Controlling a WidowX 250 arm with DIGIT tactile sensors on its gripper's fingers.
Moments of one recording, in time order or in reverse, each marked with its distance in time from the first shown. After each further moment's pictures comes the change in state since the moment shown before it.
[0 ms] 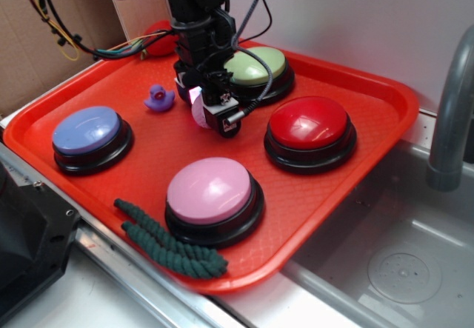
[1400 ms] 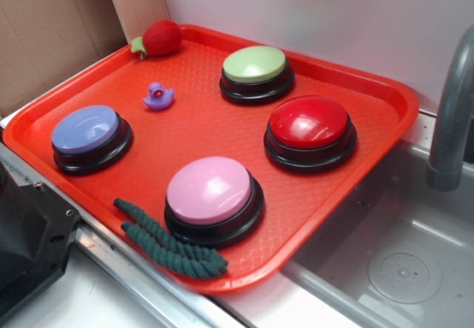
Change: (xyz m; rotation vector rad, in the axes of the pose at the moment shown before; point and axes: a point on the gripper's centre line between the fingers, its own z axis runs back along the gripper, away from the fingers) arm -0.056 0.027 0.183 0.054 -0.057 0.332
